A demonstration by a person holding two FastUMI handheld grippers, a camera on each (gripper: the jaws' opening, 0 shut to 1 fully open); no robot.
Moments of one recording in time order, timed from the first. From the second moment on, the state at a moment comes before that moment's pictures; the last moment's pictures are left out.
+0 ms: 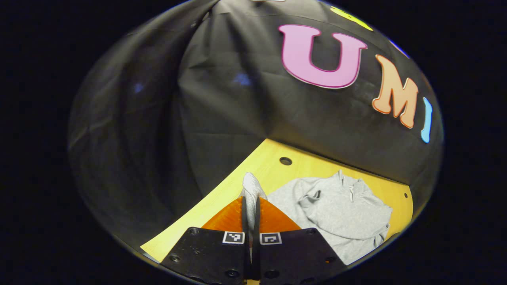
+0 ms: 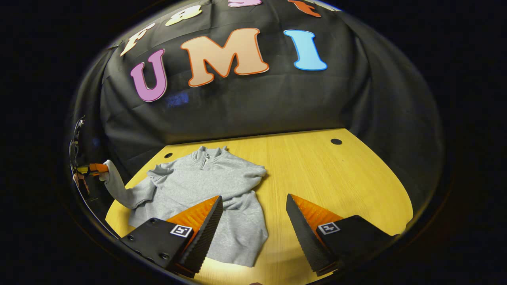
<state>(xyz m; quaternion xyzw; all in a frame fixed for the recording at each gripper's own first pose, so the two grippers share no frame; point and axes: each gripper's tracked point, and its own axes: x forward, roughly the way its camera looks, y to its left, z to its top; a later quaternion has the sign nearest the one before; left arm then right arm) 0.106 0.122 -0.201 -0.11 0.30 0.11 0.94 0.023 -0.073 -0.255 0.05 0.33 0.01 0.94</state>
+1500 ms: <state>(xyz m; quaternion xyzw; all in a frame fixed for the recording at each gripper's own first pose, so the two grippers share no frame) 0.162 -0.292 -0.196 -0.07 0.32 -0.21 0.92 -0.097 -0.232 -0.244 0.05 0.34 -0.14 0.93</state>
